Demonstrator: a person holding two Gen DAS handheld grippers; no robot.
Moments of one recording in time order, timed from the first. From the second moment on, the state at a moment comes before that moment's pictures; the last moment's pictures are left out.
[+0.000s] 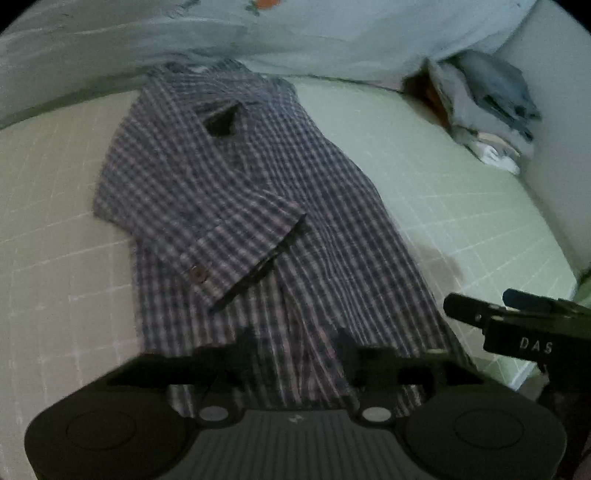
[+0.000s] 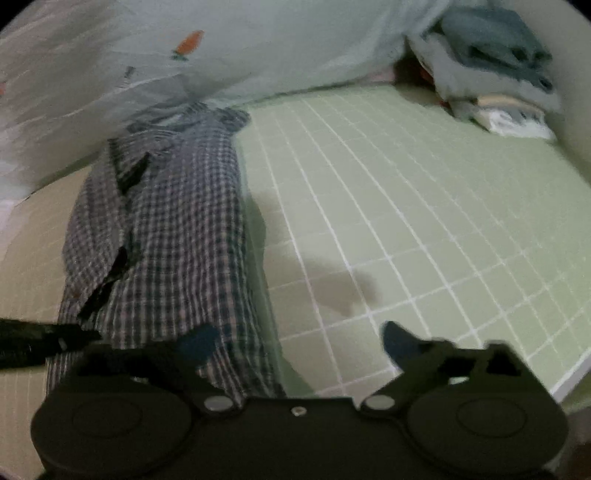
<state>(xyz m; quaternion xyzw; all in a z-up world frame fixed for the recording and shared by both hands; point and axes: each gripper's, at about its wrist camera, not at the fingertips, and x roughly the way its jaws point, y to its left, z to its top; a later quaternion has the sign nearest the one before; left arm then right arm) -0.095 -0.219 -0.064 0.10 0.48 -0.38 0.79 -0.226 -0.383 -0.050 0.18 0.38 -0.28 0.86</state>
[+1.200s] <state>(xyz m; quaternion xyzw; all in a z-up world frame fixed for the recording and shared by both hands) -0.008 -0.084 -0.059 0.12 0.47 -0.24 0.84 -0.141 -0.292 -0.027 0.19 0.30 -0.20 0.91</state>
